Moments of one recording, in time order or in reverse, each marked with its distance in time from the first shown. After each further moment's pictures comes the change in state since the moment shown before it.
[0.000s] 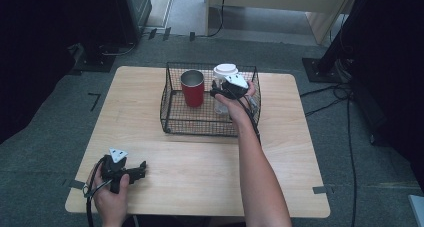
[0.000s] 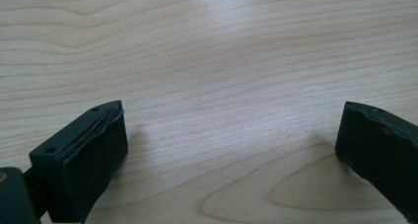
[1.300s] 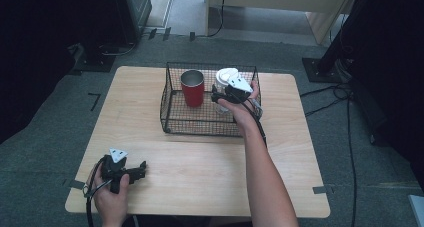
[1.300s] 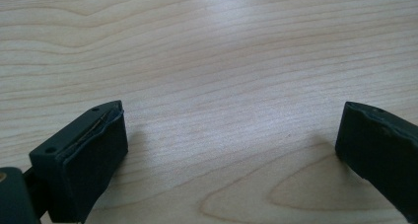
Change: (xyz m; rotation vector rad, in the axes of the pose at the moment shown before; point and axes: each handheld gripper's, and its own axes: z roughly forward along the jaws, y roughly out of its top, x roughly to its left) left arm 0.000 0.000 0.000 -0.001 0.000 -0.002; right arm -0.007 -0.006 -0.017 -0.021 0.082 -0.045
